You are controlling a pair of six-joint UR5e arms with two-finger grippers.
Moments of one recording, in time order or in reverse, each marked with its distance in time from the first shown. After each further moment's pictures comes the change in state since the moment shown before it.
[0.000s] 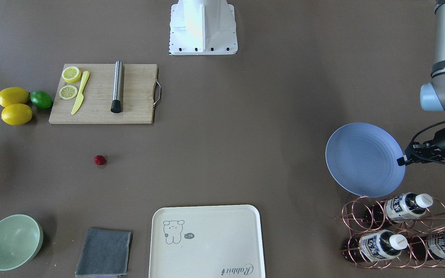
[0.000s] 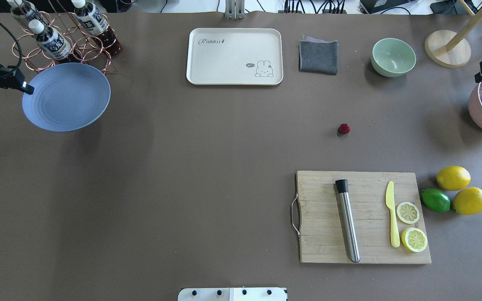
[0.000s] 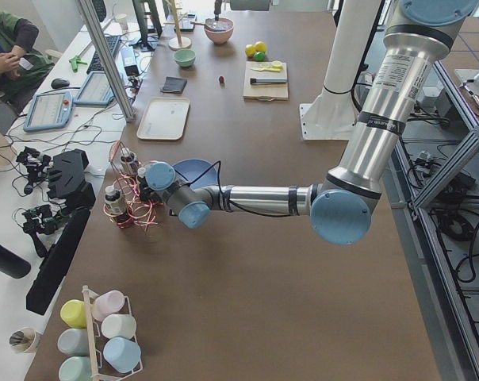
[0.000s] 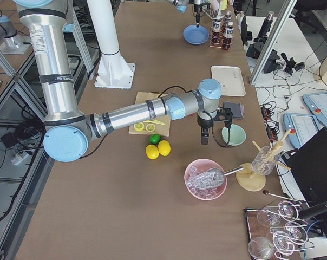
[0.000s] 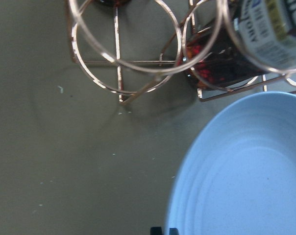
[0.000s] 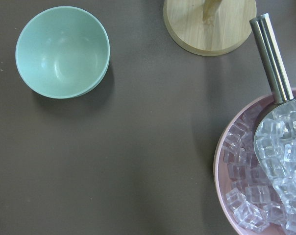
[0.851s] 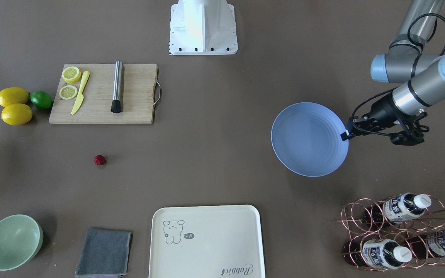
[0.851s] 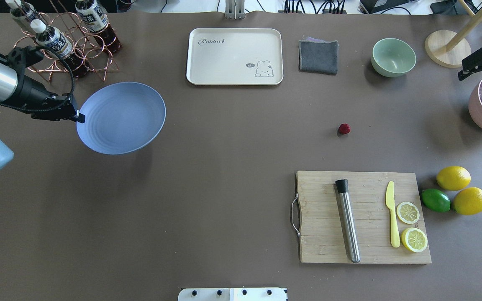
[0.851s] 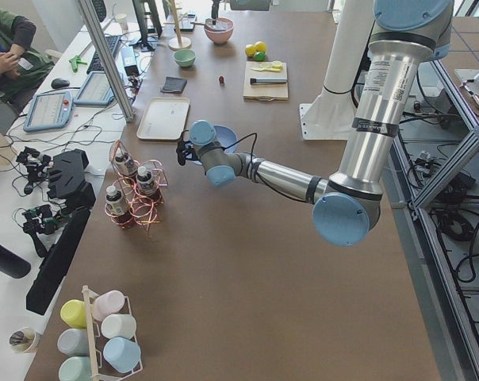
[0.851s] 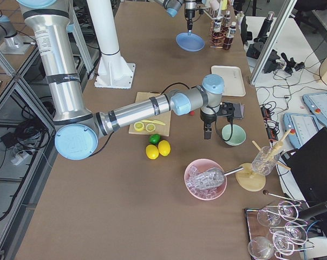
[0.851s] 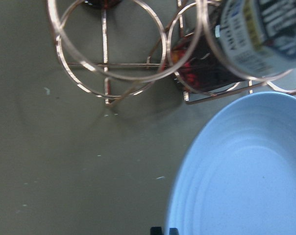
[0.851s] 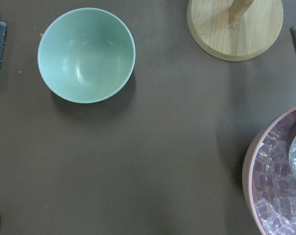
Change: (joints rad) left arm 0.268 0.119 -0.393 -0.008 0.215 -0.504; right arm -0.050 0.052 -0.018 0.001 -0.009 0.038
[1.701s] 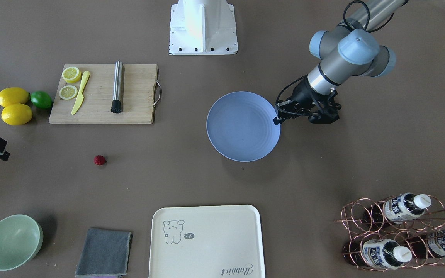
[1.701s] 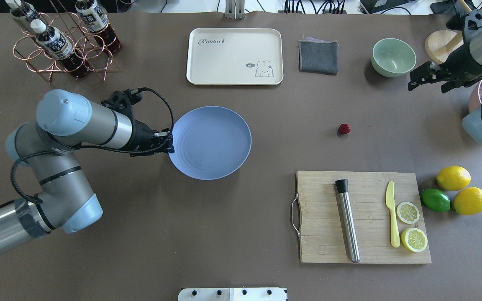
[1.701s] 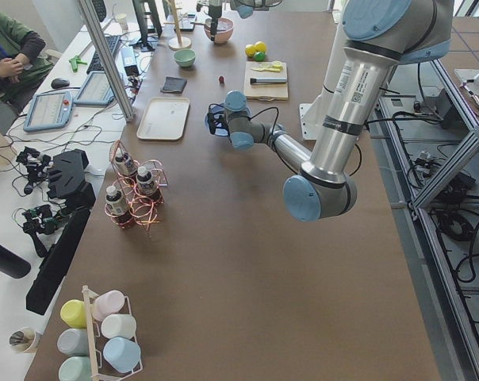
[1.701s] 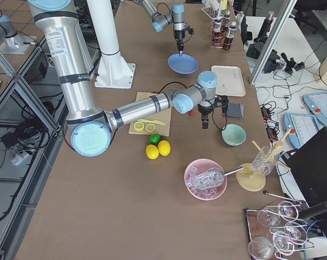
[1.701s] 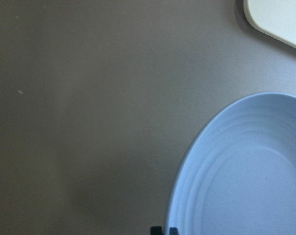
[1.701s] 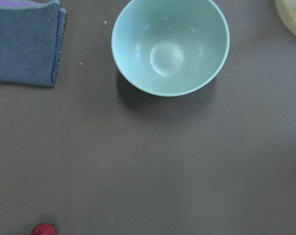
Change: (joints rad) left arm 0.348 -0.215 0.000 0.068 0.388 -0.316; right arm -0.176 0.031 -0.038 0.216 -0.062 0.247
